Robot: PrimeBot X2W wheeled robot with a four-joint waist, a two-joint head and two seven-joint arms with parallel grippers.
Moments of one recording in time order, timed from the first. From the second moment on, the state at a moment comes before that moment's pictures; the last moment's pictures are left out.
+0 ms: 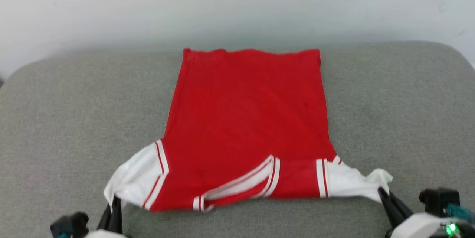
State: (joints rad) left arm 0.02 0.26 -0.13 0.32 -0.61 0.05 -0.23; right arm 0.01 -0.24 0.09 0.26 0.37 0.13 0.05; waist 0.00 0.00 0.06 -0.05
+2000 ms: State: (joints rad) left arm -0.11 0.22 -0.31 0.01 -0.46 0.09 -0.22; right arm -0.97 -0.34 -0.08 0.78 0.30 0.13 0.84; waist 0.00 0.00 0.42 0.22
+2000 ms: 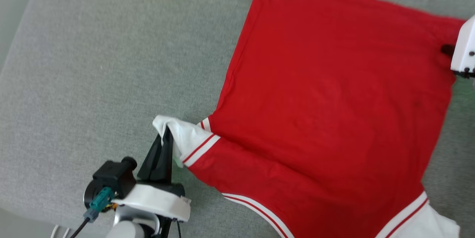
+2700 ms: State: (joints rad) left arm 0.15 0.28 -0.28 -0.02 -0.51 0.18 -0.12; right arm -0.15 -0.50 0.03 0.25 0.45 0.13 1.01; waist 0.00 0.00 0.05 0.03
